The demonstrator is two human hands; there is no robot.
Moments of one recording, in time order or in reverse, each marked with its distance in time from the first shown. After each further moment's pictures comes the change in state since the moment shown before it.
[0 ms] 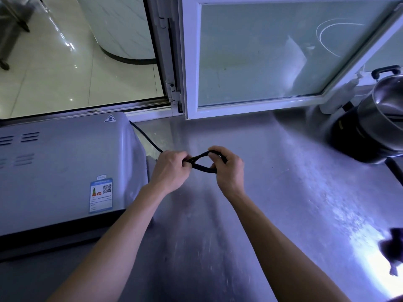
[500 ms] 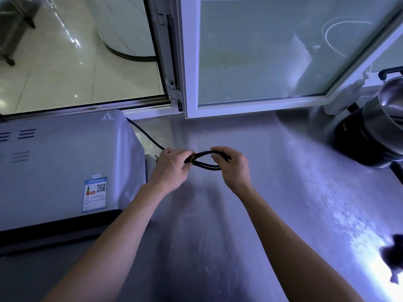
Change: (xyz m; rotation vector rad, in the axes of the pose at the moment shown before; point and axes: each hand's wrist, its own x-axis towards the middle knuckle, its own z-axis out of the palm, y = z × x) left_hand 0.007 -0.009 0.019 0.107 0.069 0.233; right_hand 0.024 0.016 -0.025 -0.094 -0.120 -0.028
